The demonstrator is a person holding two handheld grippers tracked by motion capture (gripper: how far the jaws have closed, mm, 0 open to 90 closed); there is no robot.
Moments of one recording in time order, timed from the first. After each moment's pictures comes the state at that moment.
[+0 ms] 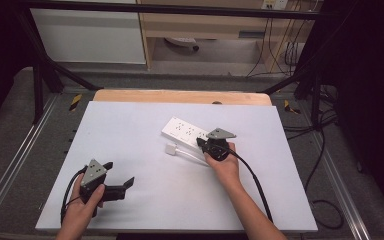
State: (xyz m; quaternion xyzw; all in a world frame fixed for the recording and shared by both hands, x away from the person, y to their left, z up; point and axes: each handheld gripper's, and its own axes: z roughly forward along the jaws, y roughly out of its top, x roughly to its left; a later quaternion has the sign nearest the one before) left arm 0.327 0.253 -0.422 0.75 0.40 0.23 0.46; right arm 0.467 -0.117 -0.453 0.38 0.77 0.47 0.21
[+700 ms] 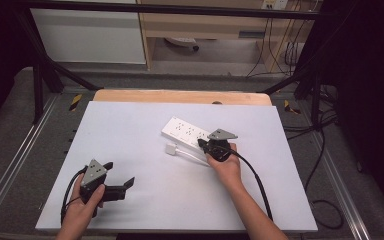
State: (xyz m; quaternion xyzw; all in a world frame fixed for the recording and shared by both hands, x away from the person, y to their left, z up) left arm 0.327 0.253 -0.422 0.76 0.40 0.23 0.46; right arm 0.467 -0.123 -0.455 0.38 0.77 0.47 0.21
